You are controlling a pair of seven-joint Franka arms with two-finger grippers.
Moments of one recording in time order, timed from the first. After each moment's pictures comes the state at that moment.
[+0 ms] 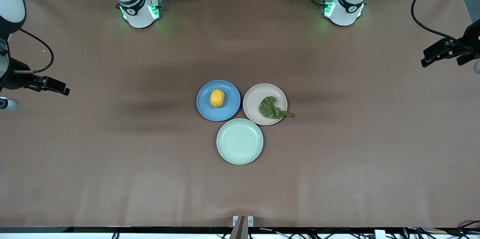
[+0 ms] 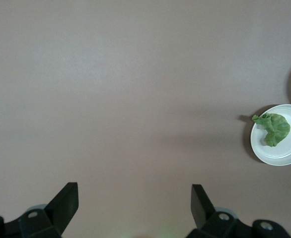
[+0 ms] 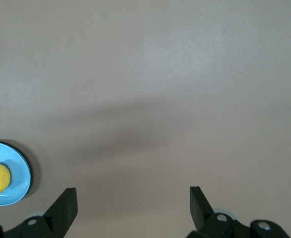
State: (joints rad) left arm 0.00 0.02 -0.02 -1.49 0.01 1.48 -0.06; right arm 0.01 0.10 -0.11 -1.63 0.06 1.65 0.07
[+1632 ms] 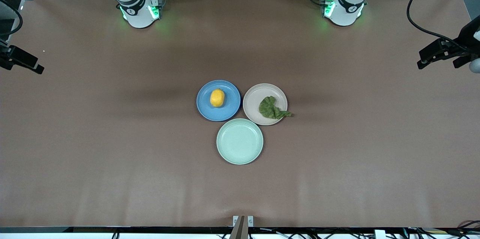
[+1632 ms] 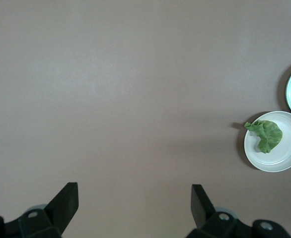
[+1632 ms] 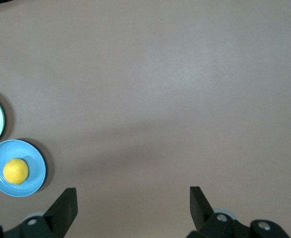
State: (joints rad) left arm -0.03 0.01 -0.01 -1.49 0.00 1.53 -0.06; right arm 0.00 0.01 -0.11 -1.53 0.05 1.54 0.07
